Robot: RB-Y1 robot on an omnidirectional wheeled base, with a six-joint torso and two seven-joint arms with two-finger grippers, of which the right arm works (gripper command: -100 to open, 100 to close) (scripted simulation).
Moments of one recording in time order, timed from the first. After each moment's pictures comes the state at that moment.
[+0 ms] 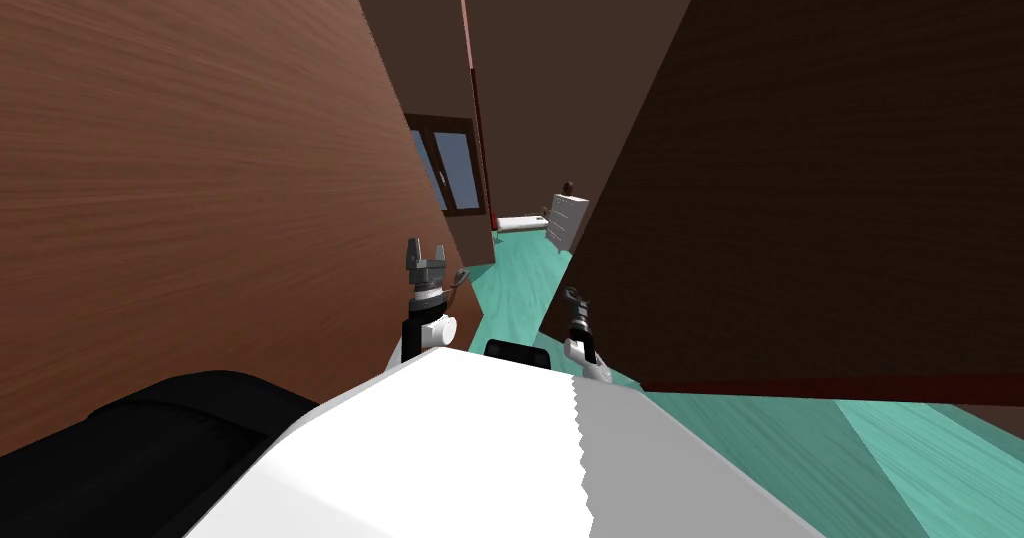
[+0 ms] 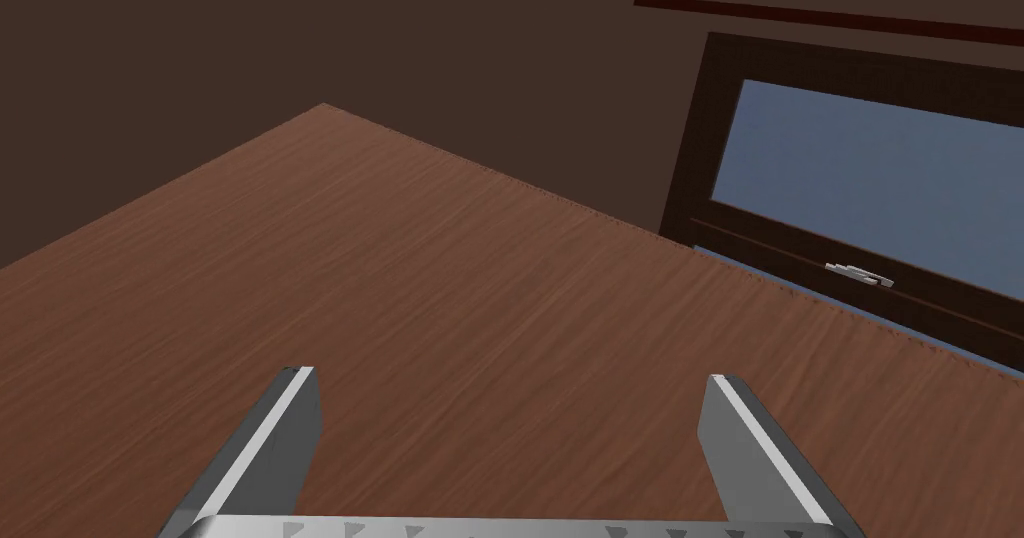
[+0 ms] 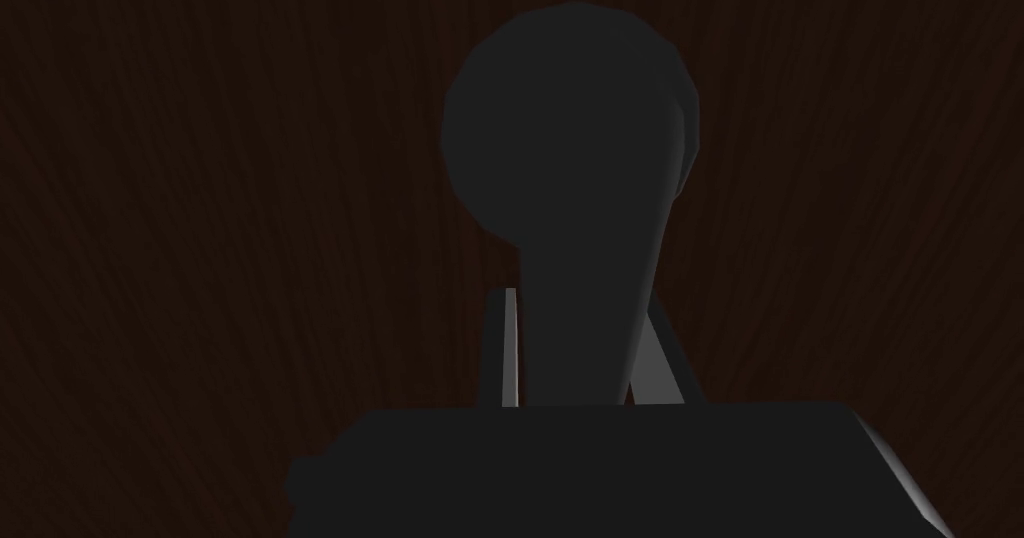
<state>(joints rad) -0.11 -0.06 -0.14 -0.67 -0.23 -0.79 0.13</state>
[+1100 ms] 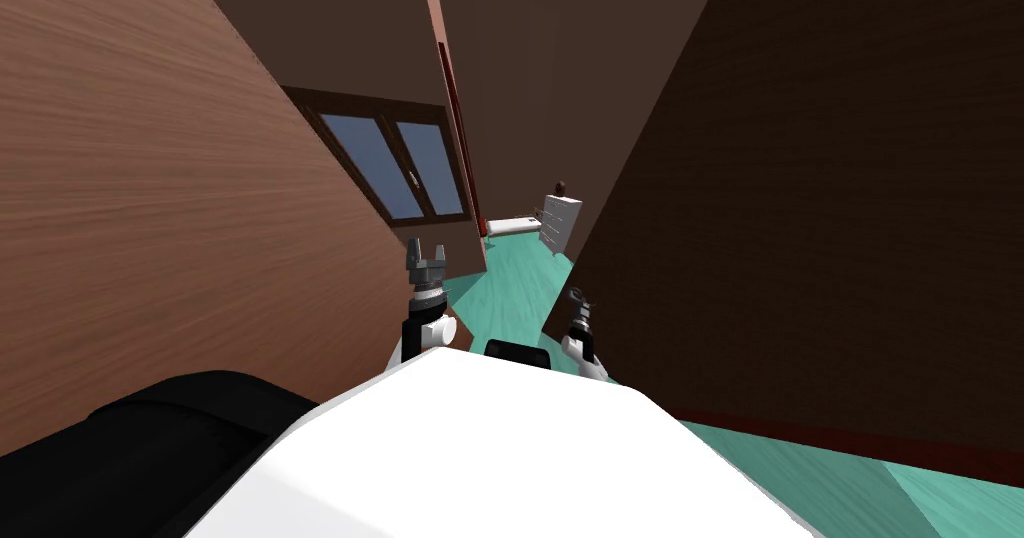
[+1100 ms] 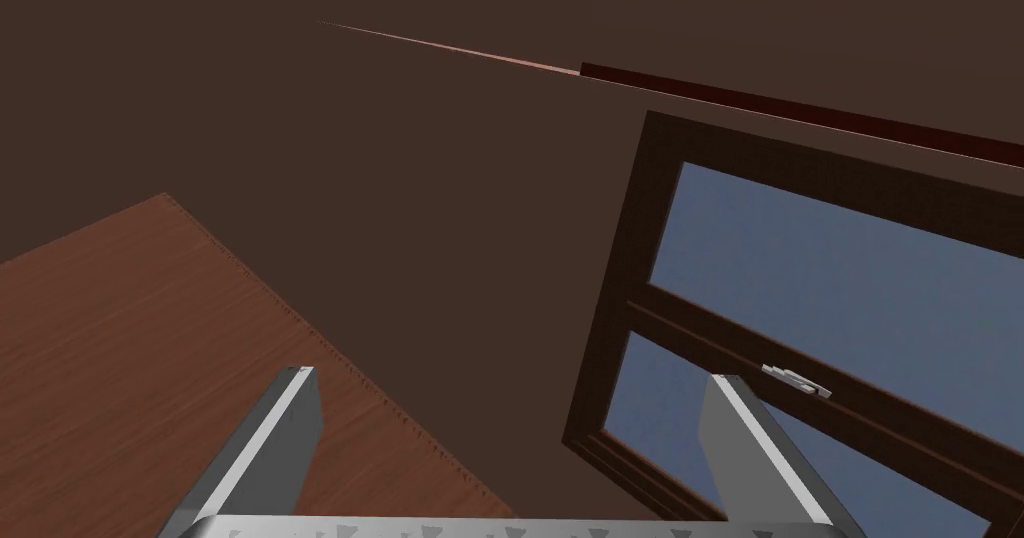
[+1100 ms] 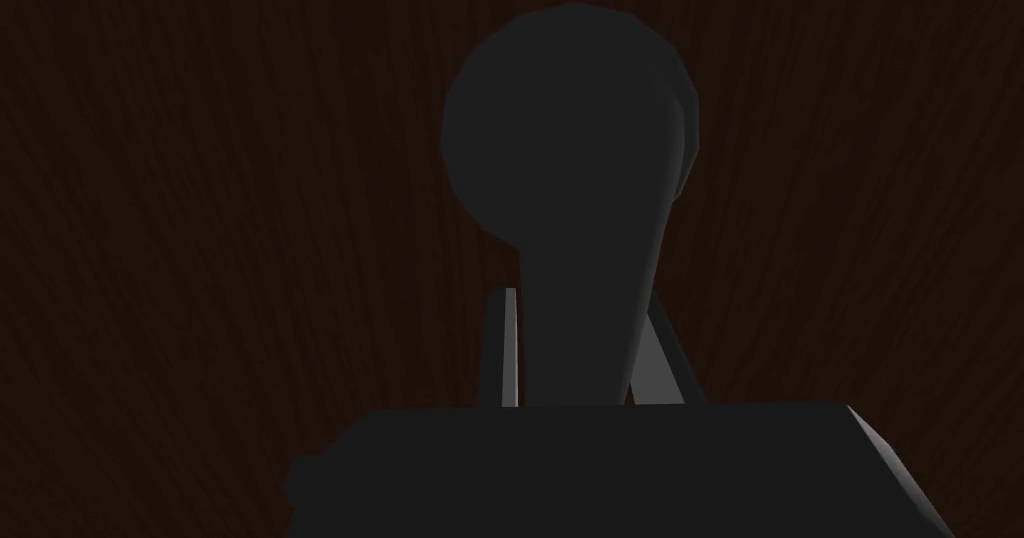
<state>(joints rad) -0.12 -0.01 -0.23 -0.67 -0.28 -0.80 0.24</state>
